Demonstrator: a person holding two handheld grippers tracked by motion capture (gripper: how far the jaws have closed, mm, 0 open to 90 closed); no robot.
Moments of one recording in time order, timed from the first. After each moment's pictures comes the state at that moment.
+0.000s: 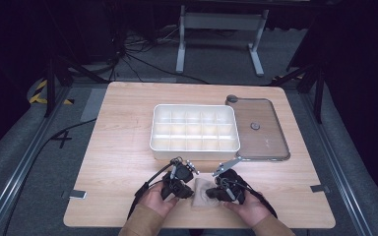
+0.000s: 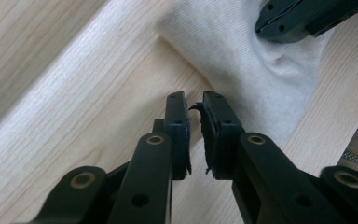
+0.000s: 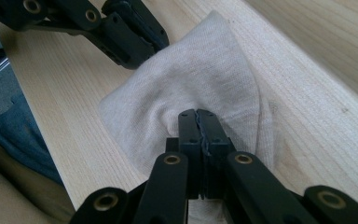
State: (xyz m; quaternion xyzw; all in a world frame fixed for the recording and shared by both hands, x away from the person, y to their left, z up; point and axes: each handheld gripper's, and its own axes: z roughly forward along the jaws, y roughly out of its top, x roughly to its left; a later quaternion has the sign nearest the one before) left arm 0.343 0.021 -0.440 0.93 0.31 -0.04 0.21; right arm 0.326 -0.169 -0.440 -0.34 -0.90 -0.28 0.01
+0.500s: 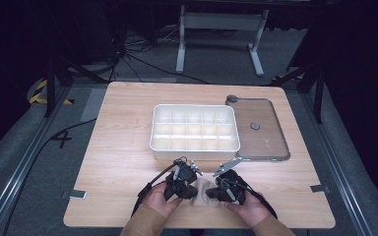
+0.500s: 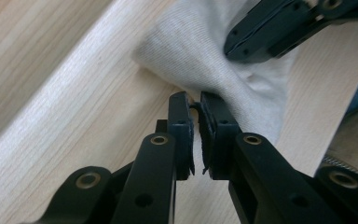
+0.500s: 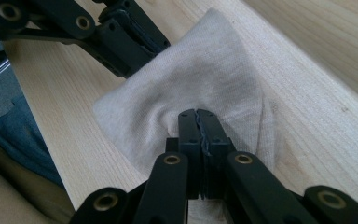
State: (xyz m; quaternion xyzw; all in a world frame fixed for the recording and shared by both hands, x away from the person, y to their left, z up) left arm 0.337 0.014 -0.430 0.93 0.28 -0.04 0.24; right arm 0.325 -0.169 -0.441 -0.34 -0.90 -0.29 0.01
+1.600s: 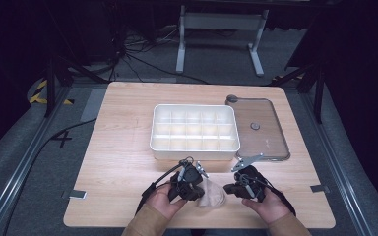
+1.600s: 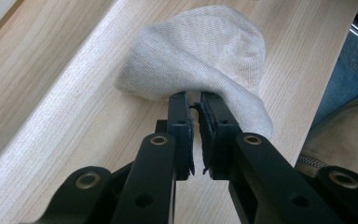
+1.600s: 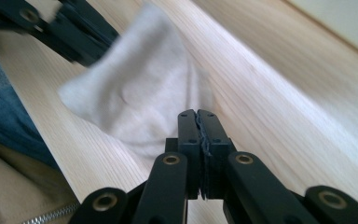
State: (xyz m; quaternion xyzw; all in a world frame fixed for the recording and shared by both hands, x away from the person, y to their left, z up) left arm 0.331 0.003 -0.421 0.94 0.24 -0.03 0.25; right arm 0.323 -0.215 -0.417 -0.37 -0.89 -0.27 -0.02
